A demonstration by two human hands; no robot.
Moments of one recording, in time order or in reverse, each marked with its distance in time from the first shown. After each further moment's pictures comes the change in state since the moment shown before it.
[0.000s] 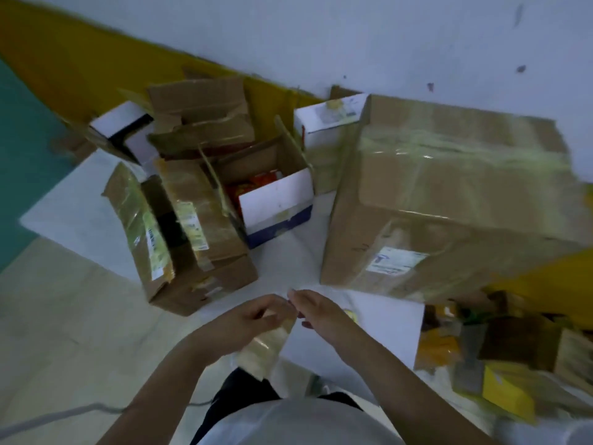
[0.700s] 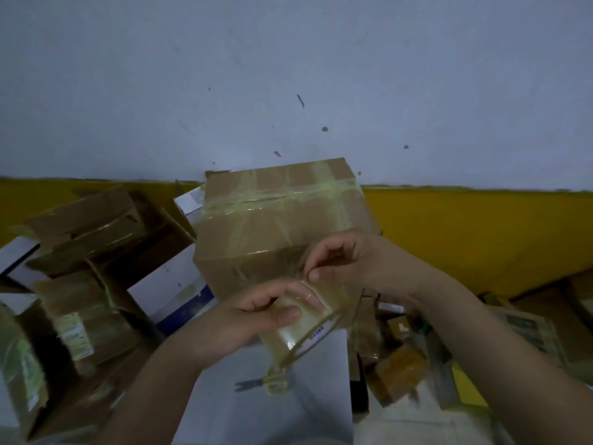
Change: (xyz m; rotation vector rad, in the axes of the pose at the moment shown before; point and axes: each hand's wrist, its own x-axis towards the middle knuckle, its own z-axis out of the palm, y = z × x) left_hand 0.001 0.214 0.139 0.105 -0.310 0.479; right_hand -0.197 -0.051 -0.242 -0.135 0.179 -0.578
